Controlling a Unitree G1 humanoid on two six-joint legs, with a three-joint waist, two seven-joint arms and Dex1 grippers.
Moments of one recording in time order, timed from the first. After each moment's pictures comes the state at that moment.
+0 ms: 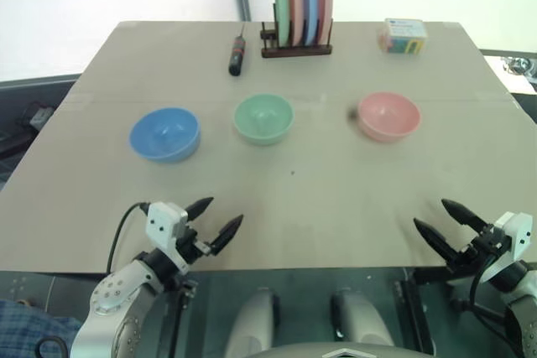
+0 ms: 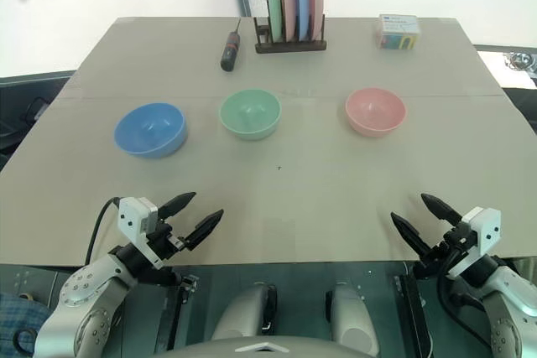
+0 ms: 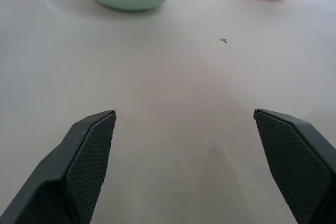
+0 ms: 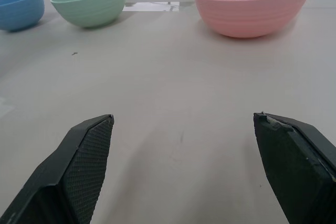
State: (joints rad) left arm 0.34 0.45 0.21 -0.38 -0.45 0.21 -0.68; right arm 0.37 -0.45 -0.36 -0.24 0.56 0.06 0.87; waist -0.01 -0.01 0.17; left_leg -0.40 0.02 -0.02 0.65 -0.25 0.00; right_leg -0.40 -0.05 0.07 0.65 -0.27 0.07
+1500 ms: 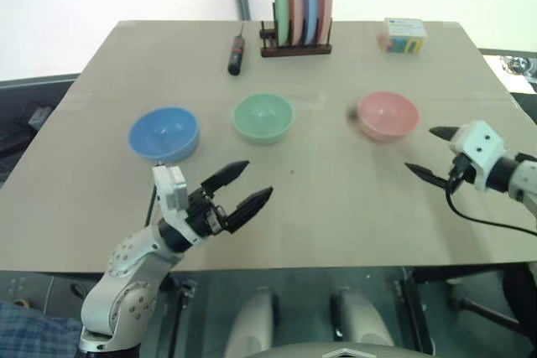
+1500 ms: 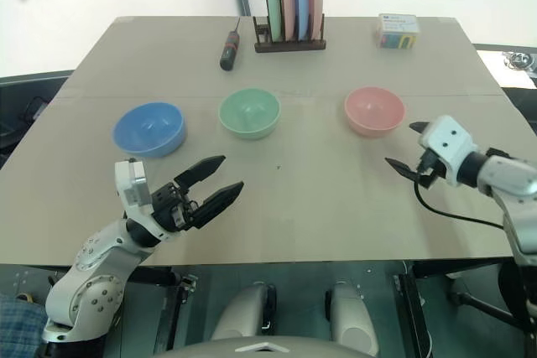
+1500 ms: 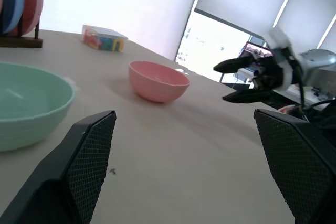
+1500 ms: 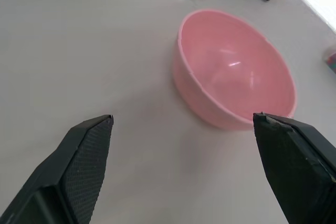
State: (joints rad) left arm 0.13 0.45 0.15 -0.50 -0.78 0.32 -0.81; right arm -0.36 -0.88 -0.01 0.00 0.15 0.24 0.88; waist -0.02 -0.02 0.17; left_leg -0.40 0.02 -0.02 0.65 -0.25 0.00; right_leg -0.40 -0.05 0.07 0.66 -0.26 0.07
